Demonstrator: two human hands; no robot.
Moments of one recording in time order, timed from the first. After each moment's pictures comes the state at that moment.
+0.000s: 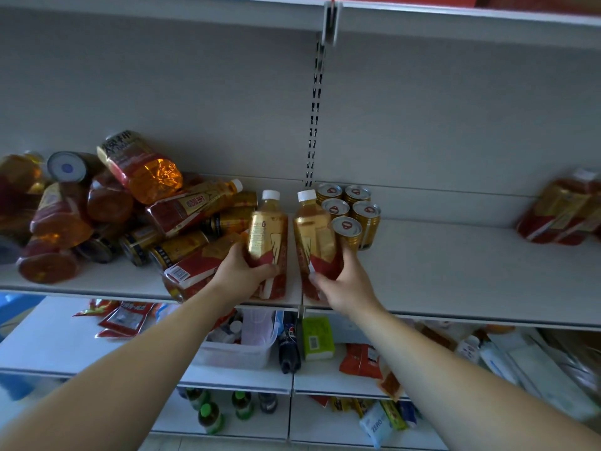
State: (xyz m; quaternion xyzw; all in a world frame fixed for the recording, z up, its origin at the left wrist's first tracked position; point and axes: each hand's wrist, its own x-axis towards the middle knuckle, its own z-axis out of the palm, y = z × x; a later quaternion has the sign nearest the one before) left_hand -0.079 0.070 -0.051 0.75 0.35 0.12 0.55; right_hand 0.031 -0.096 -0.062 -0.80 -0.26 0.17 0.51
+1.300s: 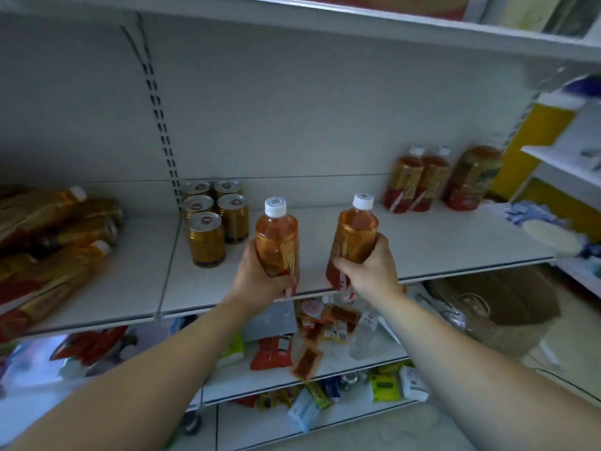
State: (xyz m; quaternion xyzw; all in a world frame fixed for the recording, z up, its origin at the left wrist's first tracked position) left_hand 0.051 -0.147 -0.056 0.78 0.19 0.15 0.57; right_hand 0.148 -0.326 -0.055 -0.86 -0.07 -0.02 0.50
